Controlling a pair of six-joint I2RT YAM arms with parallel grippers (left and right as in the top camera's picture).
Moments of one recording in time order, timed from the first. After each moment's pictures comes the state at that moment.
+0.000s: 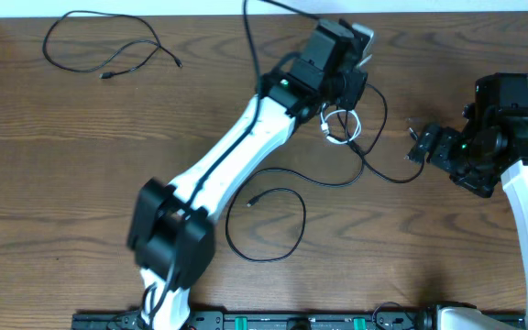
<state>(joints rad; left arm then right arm) -0.64 1.97 1.80 -0.47 0.21 -0.15 -0.04 1.38 1.33 -1.26 -0.12 0.48</state>
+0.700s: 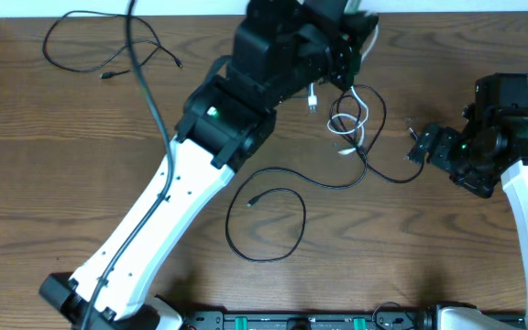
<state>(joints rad) -0.64 1.61 1.80 -0.30 0.26 -0.23 -0.04 1.38 1.33 -1.26 -0.12 0.48</state>
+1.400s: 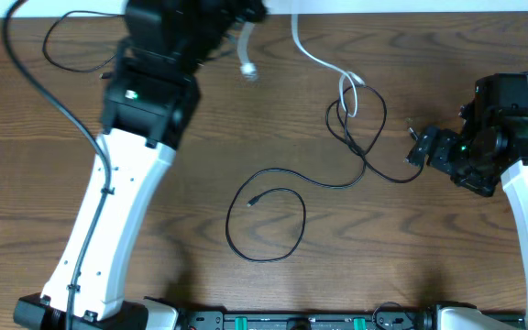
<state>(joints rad) -0.35 1.56 1.80 -0.23 0.20 -0.52 -0.04 1.38 1.33 -1.26 -0.12 0.42</state>
